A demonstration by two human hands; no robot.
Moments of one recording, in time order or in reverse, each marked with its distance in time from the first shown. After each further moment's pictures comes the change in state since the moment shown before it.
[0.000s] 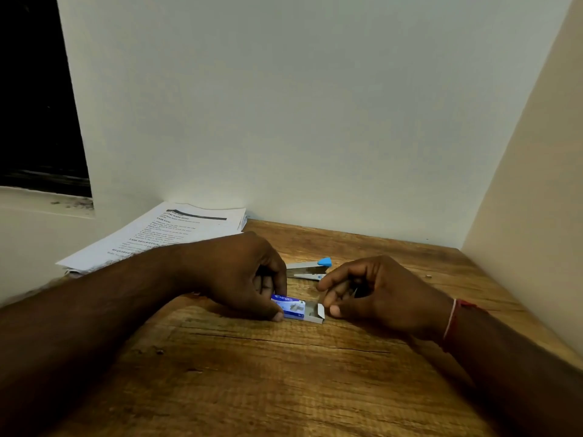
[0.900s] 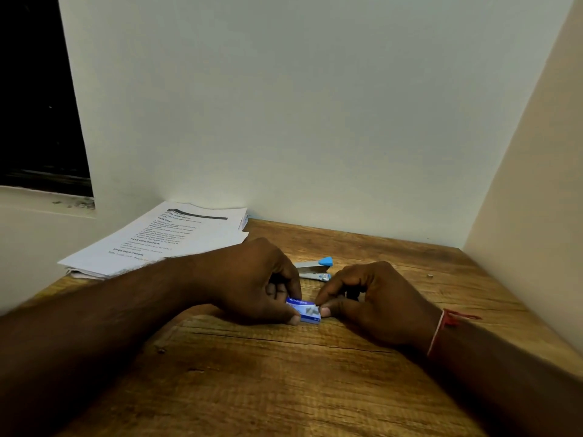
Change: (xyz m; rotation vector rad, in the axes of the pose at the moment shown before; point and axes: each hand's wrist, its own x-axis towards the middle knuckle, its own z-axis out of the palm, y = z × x) left_hand 0.002 0.012 0.016 0.006 0.050 0.026; right_hand 0.003 0.007 0.019 -0.283 0.140 -0.156
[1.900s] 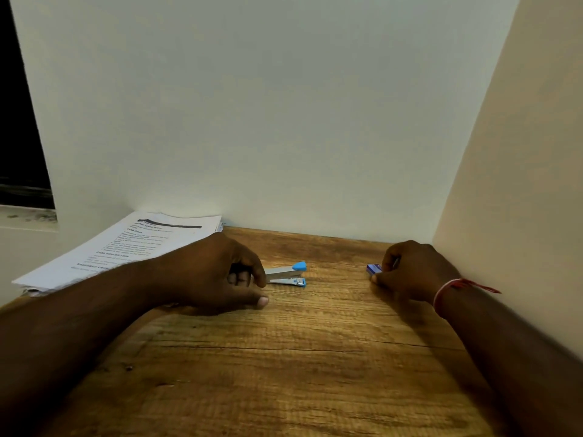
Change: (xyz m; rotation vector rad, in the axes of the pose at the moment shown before) left_hand 0.007 -0.029 -0.008 -0.010 0.160 0.012; right_hand 0.011 0.083 -0.086 -0.501 0.235 0.620
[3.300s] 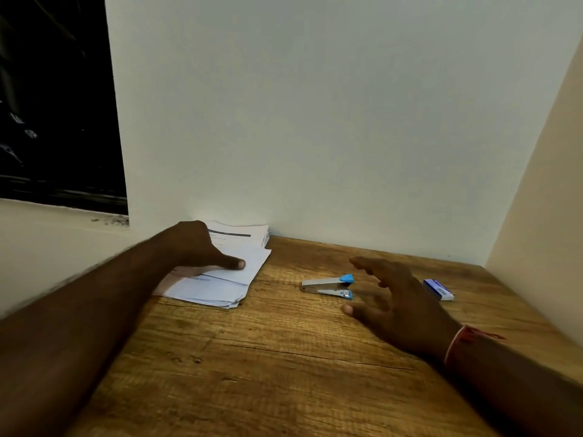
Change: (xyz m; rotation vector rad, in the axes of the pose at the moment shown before) left_hand -0.012 -0.095 -0.064 0.253 0.201 -0.784; right_hand -0.054 -0.076 0.051 0.301 -0.024 -0.492
